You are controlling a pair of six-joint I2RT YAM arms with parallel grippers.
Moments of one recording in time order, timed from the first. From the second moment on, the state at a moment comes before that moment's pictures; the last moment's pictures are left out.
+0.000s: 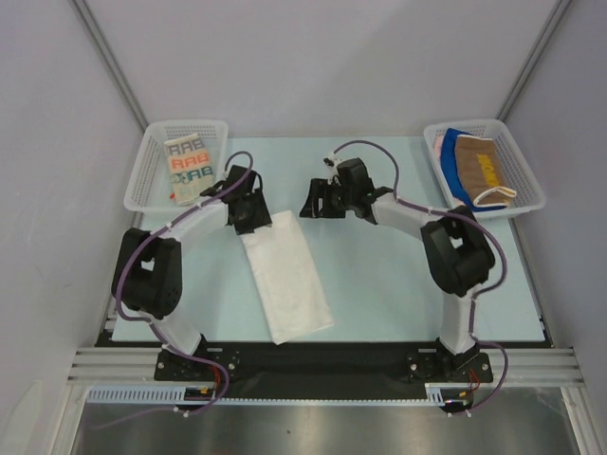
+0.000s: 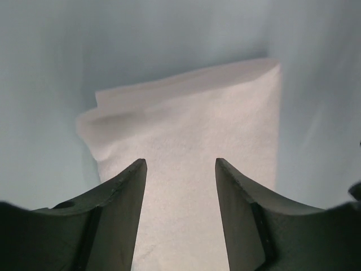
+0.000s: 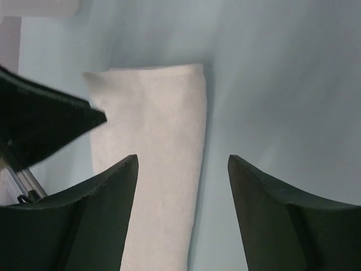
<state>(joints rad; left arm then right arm) -0.33 1.70 1.20 -0.52 -0.06 -0.60 0.56 1.89 1.31 -0.07 -0.34 0.50</state>
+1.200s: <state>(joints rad) -0.30 1.68 1.13 -0.47 0.03 -0.65 0.59 2.33 1.62 0.04 -0.51 0.43</state>
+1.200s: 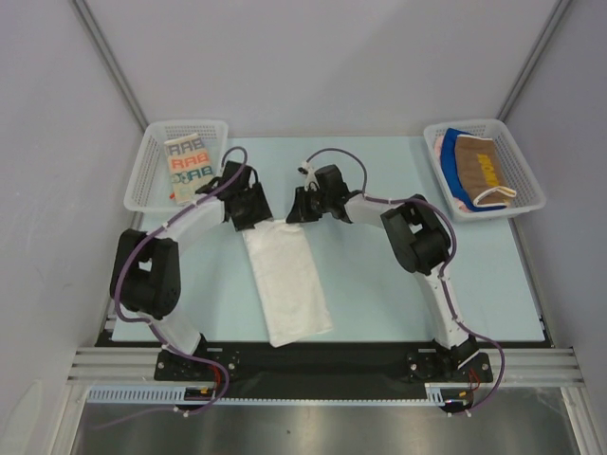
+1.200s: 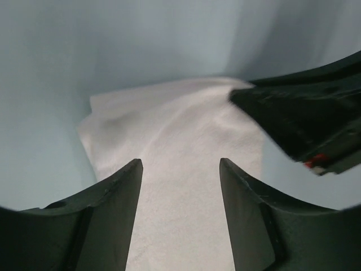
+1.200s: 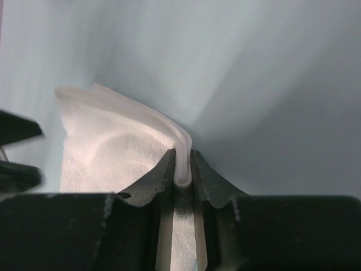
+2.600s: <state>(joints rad) -0.15 2.14 1.54 -0.58 0.85 0.03 0.62 2.10 1.16 0.66 -0.49 0.42</state>
